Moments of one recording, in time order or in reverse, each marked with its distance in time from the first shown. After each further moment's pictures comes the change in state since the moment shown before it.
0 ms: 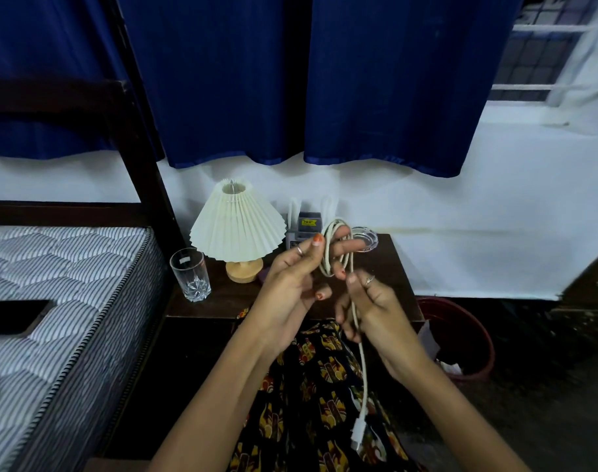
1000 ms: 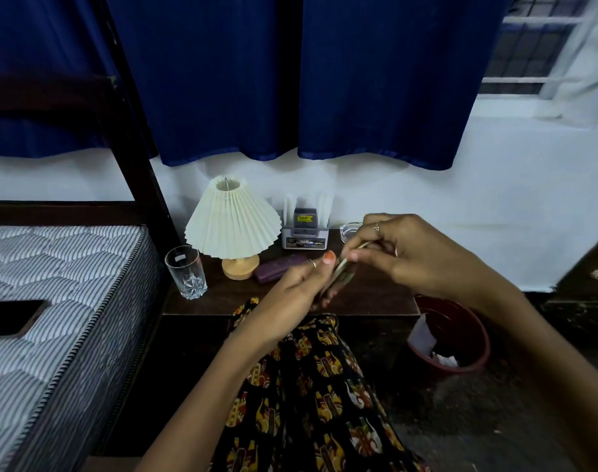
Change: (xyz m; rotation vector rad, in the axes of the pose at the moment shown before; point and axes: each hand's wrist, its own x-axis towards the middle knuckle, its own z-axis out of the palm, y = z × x) left_hand -0.004 -0.010 -0.005 0.552 -0.054 -0.080; right_hand 0.021 -0.084 -0.053 -0.843 -0.252 -0.348
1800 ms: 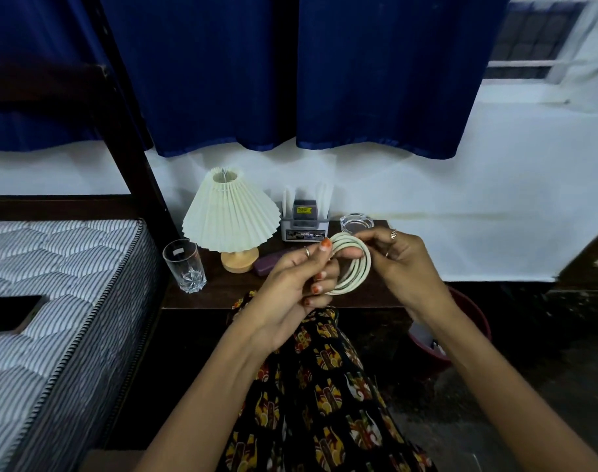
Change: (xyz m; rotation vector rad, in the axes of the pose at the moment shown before) left_hand 0.008 -0.003 0.001 -0.560 -0.108 -0.041; right_hand -0.001 0.038 0.060 0.664 0.406 0.130
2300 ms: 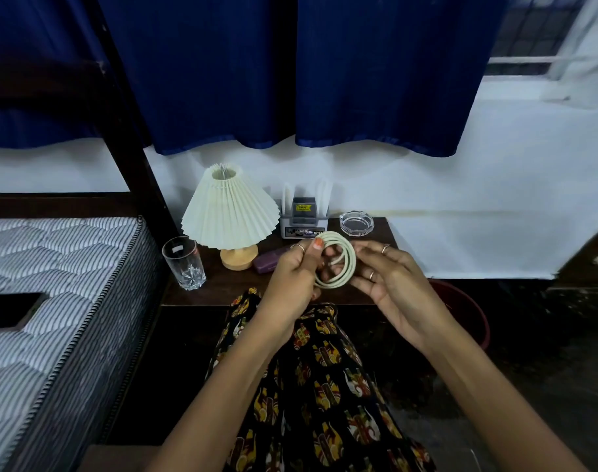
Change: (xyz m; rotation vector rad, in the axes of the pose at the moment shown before) left_hand 0.013 -0.017 0.003 0.378 0.411 0.041; right_hand -0.017 -0.007 0.016 0.572 0.063 0.419
